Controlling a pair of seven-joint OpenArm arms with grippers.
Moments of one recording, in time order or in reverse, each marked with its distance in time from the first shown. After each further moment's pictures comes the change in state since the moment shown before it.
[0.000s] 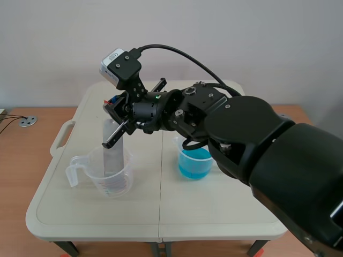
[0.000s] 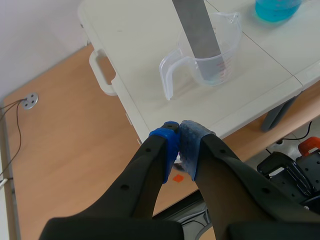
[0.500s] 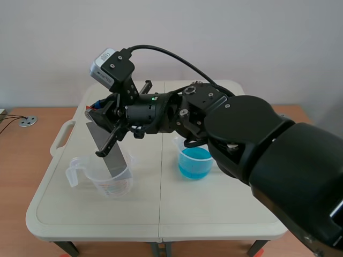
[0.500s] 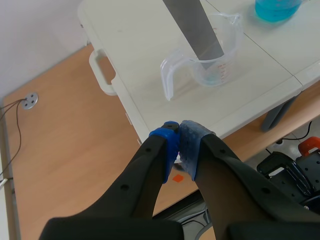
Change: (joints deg) left arm 0.0 0.0 0.0 0.0 0.0 0.0 0.0; right arm 0.0 0.0 0.0 0.0 0.0 12.1 4.9
